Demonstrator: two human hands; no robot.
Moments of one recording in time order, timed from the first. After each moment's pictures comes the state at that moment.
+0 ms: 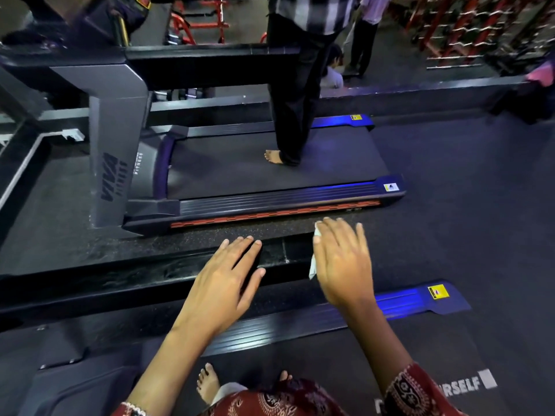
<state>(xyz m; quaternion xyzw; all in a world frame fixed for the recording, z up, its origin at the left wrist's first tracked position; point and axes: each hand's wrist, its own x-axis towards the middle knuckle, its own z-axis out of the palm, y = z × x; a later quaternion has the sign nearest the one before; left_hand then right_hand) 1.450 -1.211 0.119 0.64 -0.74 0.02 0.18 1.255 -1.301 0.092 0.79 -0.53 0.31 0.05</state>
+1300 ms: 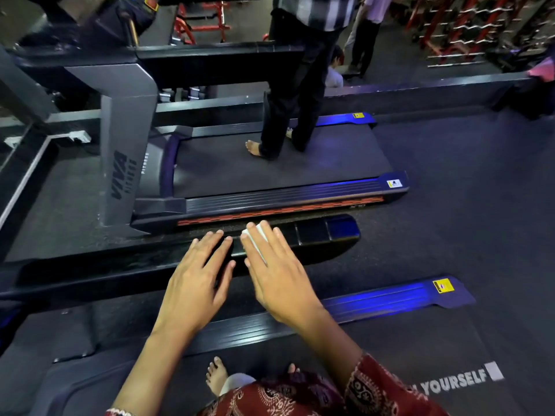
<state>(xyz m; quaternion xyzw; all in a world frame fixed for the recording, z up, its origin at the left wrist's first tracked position) 1.493 -1.170 0.110 0.68 -0.69 0.06 0.23 1.343 -1.232 0.094 0.89 -0.38 0.24 0.01</state>
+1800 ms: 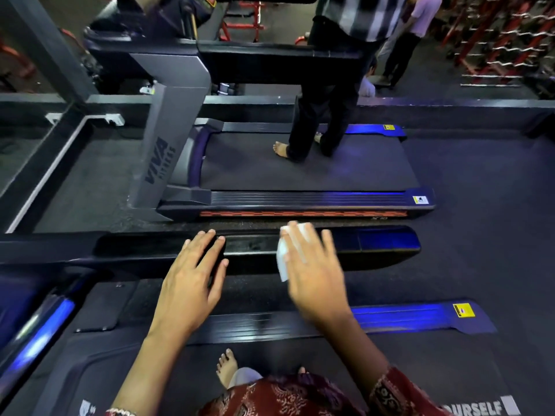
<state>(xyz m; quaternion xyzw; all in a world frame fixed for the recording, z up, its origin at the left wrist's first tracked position) 1.570 -1.123 0.106 0.73 -0.63 0.08 0.25 1.380 -1.216 0.097 0.89 -0.40 0.23 0.04</state>
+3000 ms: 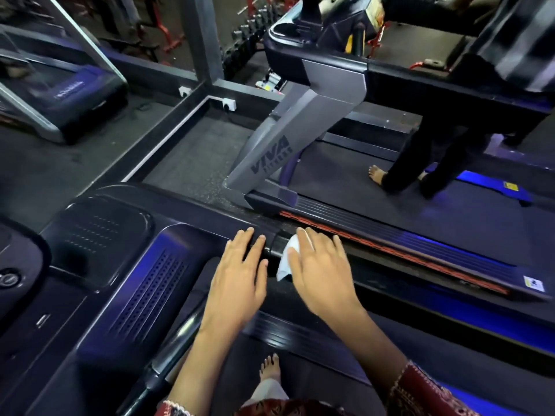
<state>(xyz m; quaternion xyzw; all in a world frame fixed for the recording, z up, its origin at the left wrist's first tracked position) 1.710 -1.041 0.108 0.85 -0.45 0.07 0.26 1.611 -1.158 0.118 0.93 -0.30 0.20 0.01</state>
